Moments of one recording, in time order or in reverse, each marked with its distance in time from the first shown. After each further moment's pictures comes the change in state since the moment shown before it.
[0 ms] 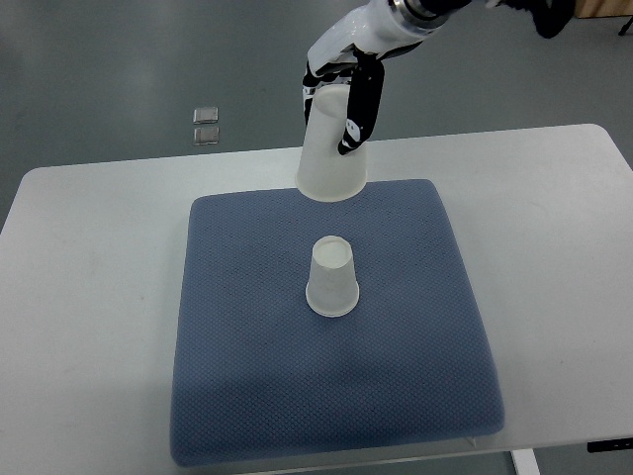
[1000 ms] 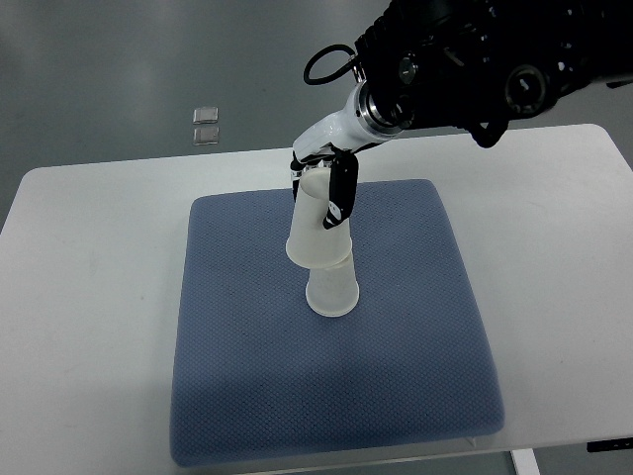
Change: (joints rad) left arm 0.001 0.000 -0.003 0.008 -0.001 0.000 0.000; right arm -0.150 0.067 0.005 0.059 0.005 -0.148 0.003
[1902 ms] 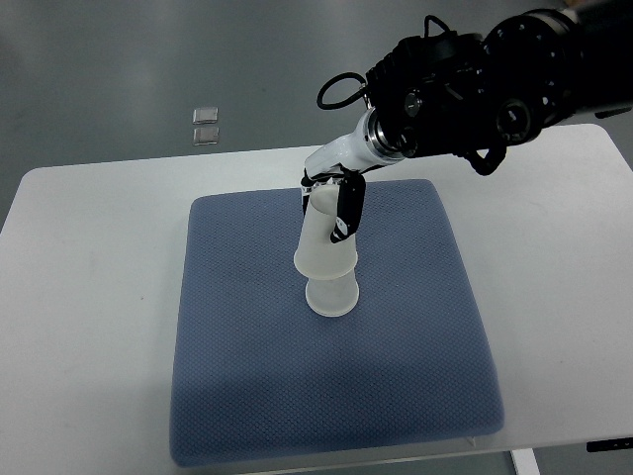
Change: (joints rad) left arm -0.001 0.000 0.000 0.000 0.000 0.000 -0.001; right arm -0.086 0.004 -0.013 0.000 -0.004 -0.065 0.000
